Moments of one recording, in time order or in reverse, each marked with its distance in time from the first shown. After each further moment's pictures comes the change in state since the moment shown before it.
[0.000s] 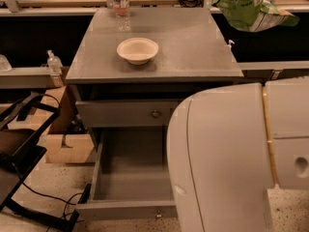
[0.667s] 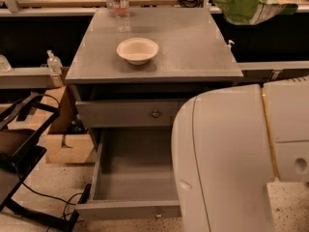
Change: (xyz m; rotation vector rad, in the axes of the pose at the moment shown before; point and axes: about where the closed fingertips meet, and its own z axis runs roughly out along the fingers) arm -0.010 0.018 -0.018 0.006 -0.006 -0.140
